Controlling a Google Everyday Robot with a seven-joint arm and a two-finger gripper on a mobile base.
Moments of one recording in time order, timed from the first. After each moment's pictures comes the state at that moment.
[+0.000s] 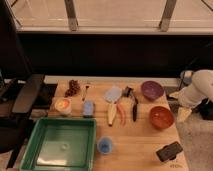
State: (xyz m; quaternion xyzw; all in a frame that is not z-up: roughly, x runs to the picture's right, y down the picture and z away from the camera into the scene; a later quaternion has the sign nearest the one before) arm 0.383 0.111 0.752 -0.26 -0.06 0.02 0.96
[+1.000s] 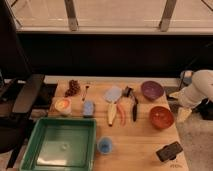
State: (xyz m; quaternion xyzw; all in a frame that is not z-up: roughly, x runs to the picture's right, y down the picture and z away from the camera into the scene) arm 0.383 0.112 0.751 -0.26 -0.06 0.02 0.96
